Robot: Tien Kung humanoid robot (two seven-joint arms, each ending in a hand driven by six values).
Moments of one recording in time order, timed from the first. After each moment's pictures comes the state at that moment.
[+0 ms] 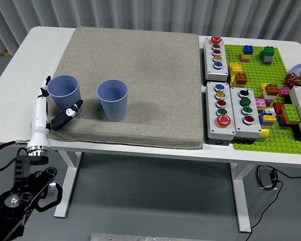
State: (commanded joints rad) left arm -0.22 0.14 -1.17 -0.97 1.34 0.60 -0.49; right arm 0.17 -0.05 2.15 0.19 -2.03 -0.12 -0.25
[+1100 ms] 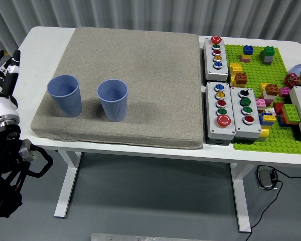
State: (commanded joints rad) left arm -0.28 0.18 -1.43 -1.15 0.86 0.42 -0.43; right arm 0.17 -0.05 2.14 0.19 -2.01 -0.13 -0.25
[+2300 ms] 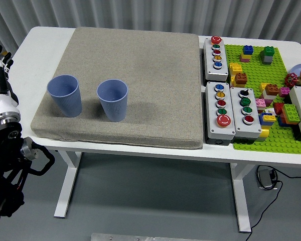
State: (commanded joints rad) left arm -0.26 0.15 -1.44 -1.20 0.93 0.44 -0.42; right arm 0.17 -0.05 2.13 0.19 -1.99 -0.13 -0.25
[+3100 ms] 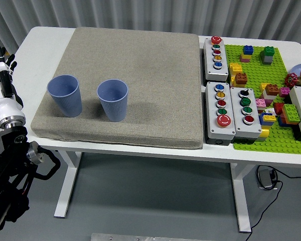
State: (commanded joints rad) left arm -0.23 0.13 -1.41 -1.25 0.95 0.48 -0.44; right arm 0.16 -0.05 2.14 0.19 -2.00 -0.13 -0.24
